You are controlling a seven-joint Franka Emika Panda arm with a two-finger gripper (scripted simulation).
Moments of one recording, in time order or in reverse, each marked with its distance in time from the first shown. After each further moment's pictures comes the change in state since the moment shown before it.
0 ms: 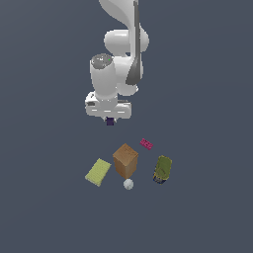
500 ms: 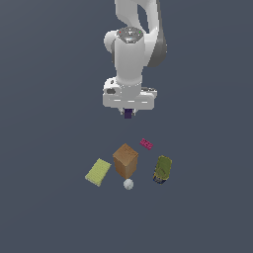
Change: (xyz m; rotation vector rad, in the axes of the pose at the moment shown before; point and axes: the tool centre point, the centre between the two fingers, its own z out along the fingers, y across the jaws) arm 0.015 -0.089 -0.077 -0.004 0.001 0.000
